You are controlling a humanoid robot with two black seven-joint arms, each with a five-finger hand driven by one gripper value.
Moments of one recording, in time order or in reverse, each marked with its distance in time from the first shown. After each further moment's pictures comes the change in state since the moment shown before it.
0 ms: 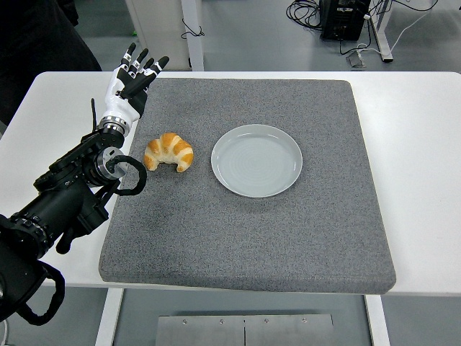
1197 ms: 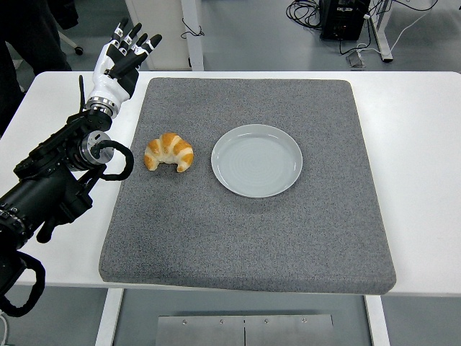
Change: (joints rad) left arm -0.027 0.112 0.044 -0.127 0.017 -0.003 0.013; right arm 0.000 0.000 0.000 0.000 0.000 0.000 0.000
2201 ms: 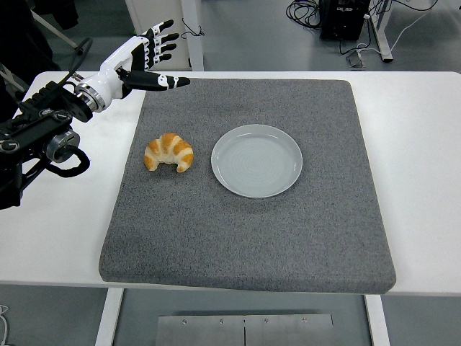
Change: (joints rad) left arm -0.115 0.311 0.403 -0.359 0.391 0.045 0.050; right arm 0.000 0.000 0.000 0.000 0.000 0.000 0.000
